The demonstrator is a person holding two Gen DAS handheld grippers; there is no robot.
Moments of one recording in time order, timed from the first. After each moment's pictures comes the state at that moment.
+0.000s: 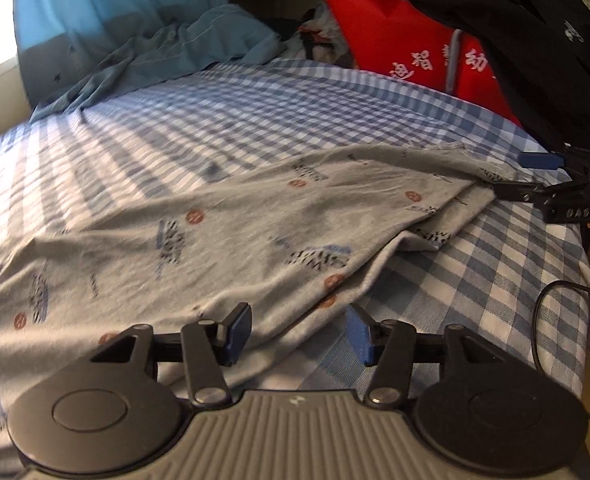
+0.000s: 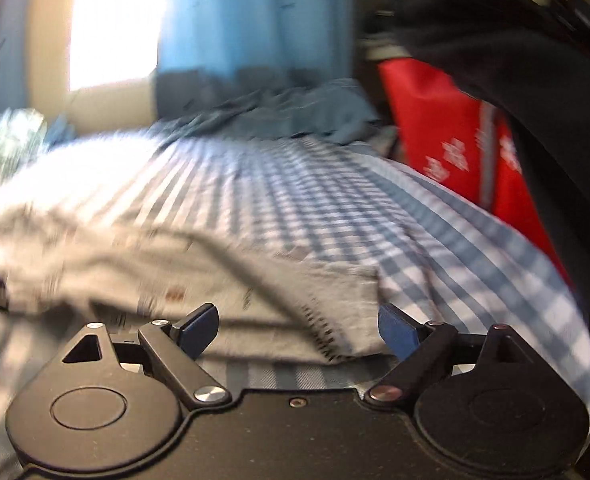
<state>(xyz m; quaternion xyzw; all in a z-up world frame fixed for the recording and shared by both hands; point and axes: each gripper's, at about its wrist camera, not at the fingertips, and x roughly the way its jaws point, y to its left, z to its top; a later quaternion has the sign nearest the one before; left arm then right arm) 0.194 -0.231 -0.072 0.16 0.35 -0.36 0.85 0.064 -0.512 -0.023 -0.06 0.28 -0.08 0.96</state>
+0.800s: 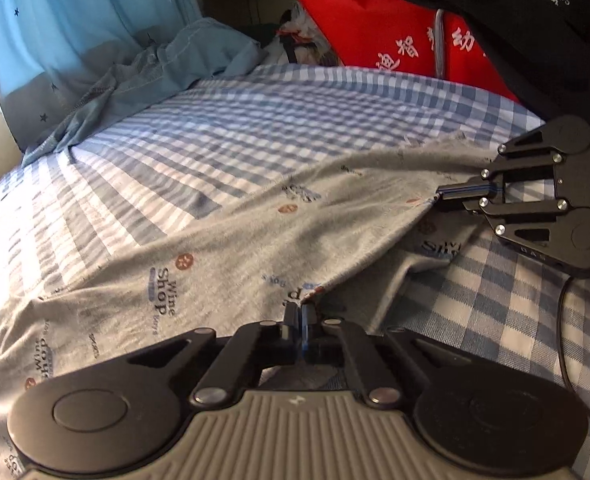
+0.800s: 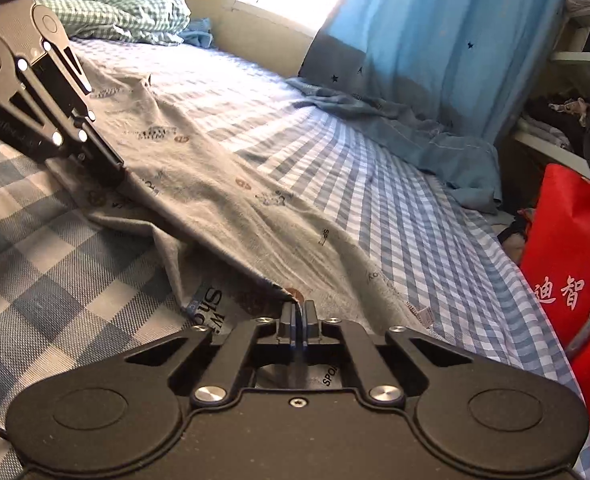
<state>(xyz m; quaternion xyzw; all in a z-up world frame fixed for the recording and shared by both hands) 0.203 -0.250 -0.067 0.22 0.32 -0.36 0.85 0.108 -0.437 -0.050 -0.25 0.28 0.05 0.93</state>
